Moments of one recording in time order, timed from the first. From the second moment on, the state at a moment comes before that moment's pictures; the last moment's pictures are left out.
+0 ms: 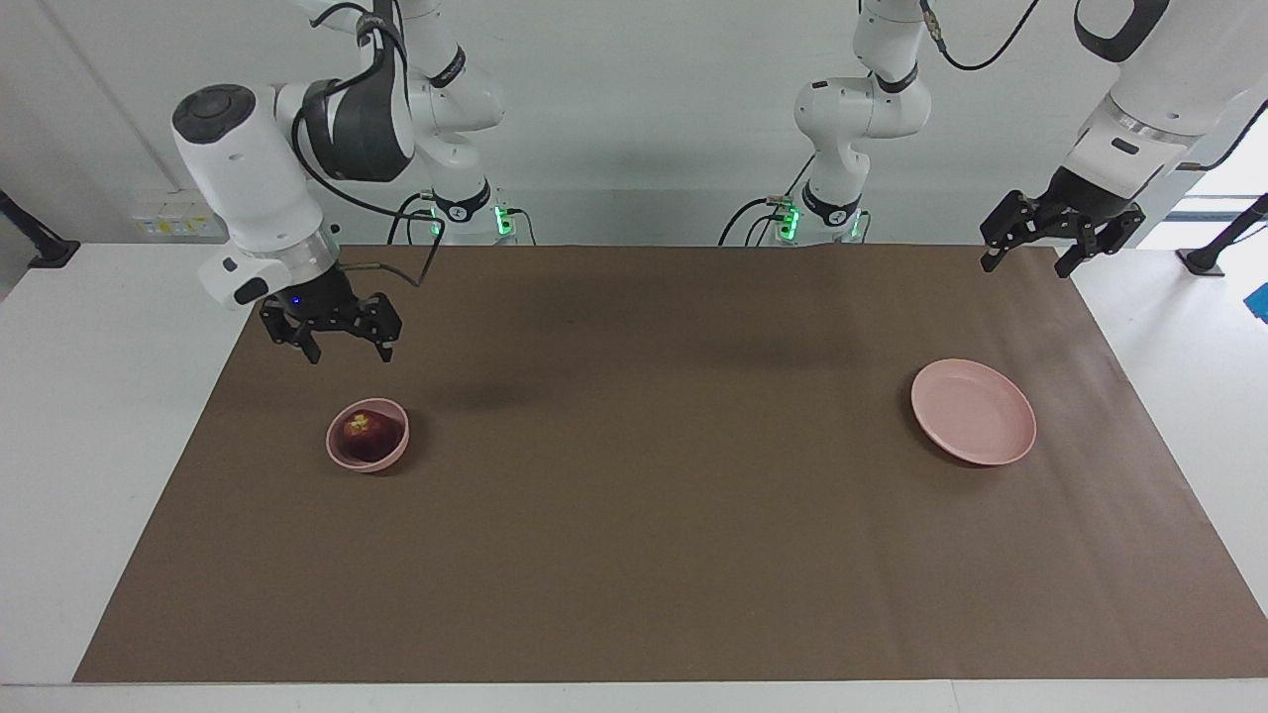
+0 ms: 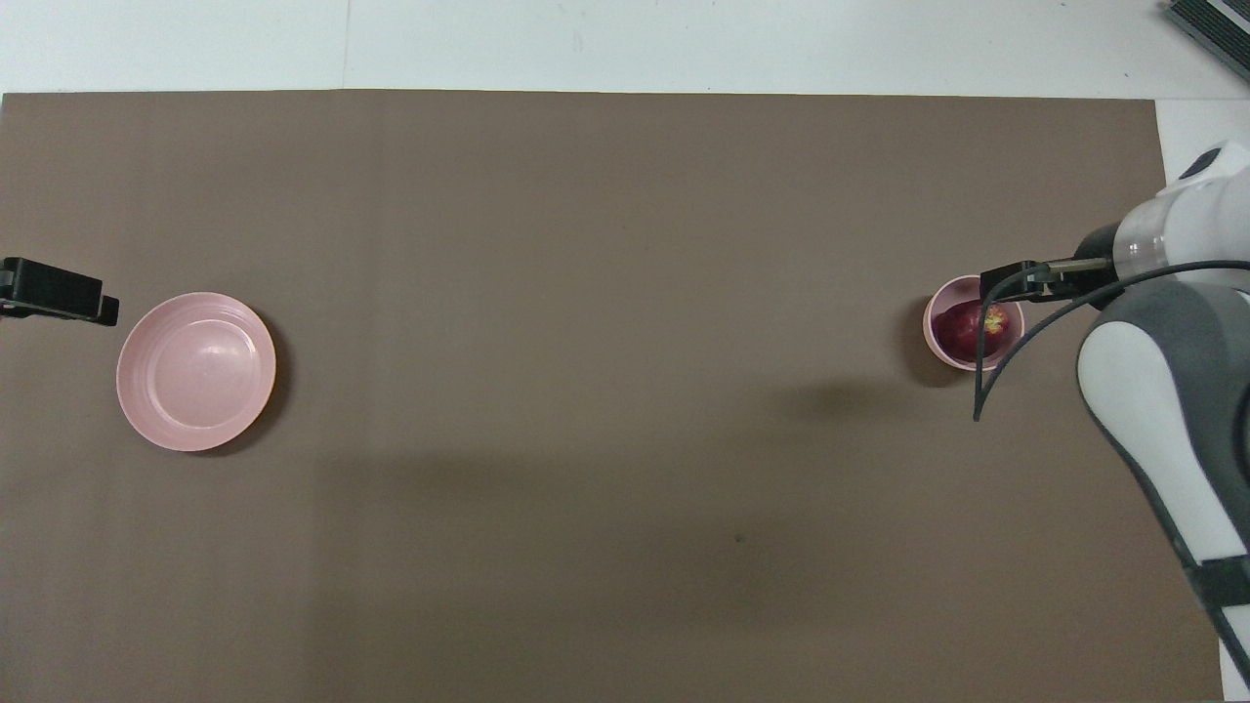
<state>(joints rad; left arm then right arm) -0.06 0.02 0.05 -1.50 -0.06 1.52 0.10 0.08 0.03 -0.10 -1.77 0.02 1.87 -0.01</state>
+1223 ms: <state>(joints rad) -0.06 0.01 0.05 -1.50 -0.06 1.47 0.06 0.05 -0.21 -0.14 -1.77 0.02 1.53 -0.07</state>
